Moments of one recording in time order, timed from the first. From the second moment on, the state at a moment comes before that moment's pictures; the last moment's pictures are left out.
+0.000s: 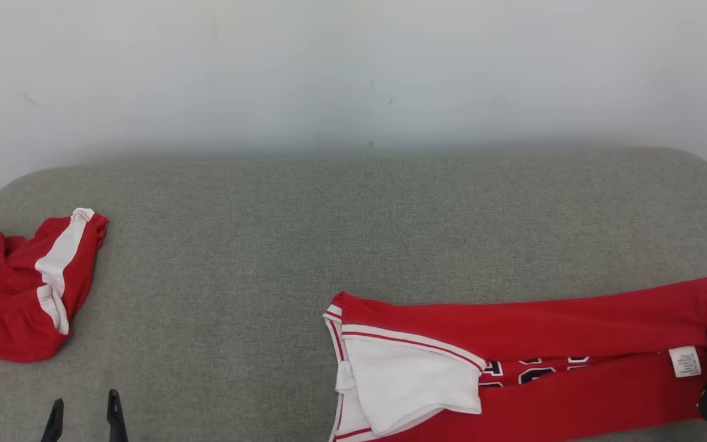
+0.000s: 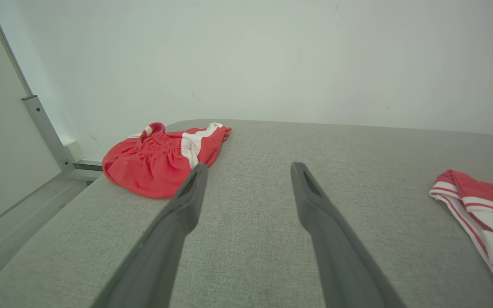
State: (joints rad) left arm 0.14 0.10 0.14 0.10 -0.15 -0.05 -0.26; right arm -0.33 -0.58 0.16 0.87 0.67 0.13 -0.08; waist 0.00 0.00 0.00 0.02
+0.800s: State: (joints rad) left arm 0.14 0.06 0.16 0.12 -0.11 -0.09 -0.26; right arm -0.20 -0.33 0.26 0.28 0.62 0.13 0.08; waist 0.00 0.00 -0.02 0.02
